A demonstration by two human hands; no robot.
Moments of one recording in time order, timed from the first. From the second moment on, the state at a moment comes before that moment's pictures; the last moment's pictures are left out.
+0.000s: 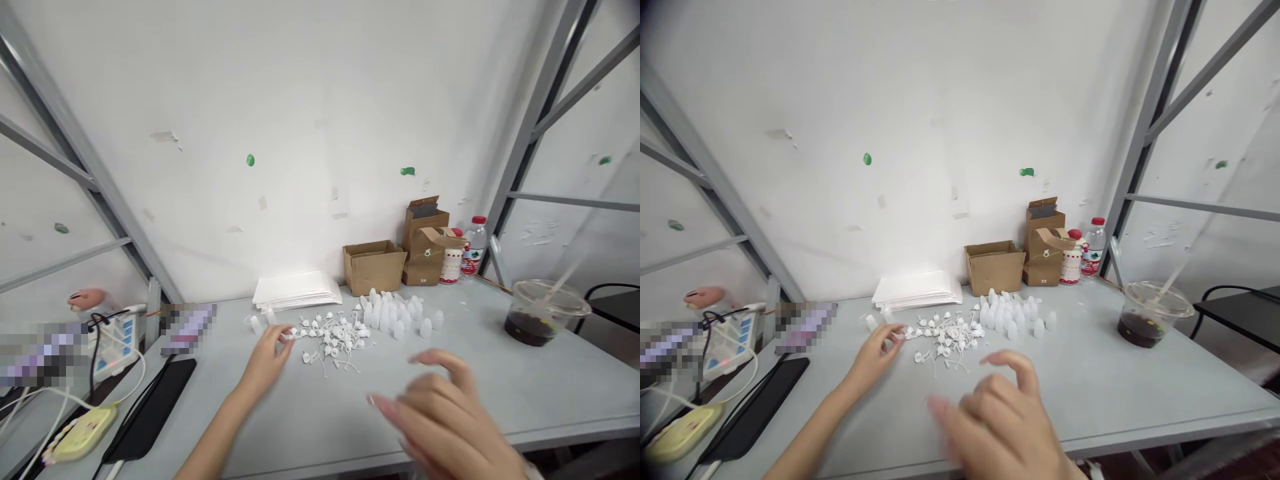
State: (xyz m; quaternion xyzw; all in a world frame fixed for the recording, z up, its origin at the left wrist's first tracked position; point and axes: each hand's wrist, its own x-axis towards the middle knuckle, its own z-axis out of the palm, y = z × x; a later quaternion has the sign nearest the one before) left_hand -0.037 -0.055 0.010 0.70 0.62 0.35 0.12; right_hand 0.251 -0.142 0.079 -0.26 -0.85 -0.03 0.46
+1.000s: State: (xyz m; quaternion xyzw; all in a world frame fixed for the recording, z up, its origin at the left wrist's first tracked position) left_hand -0.017 -0.051 -0.005 0.69 0.67 0.23 0.12; right_hand 0.298 -0.010 -0.003 -0.64 -0.66 -0.06 0.38
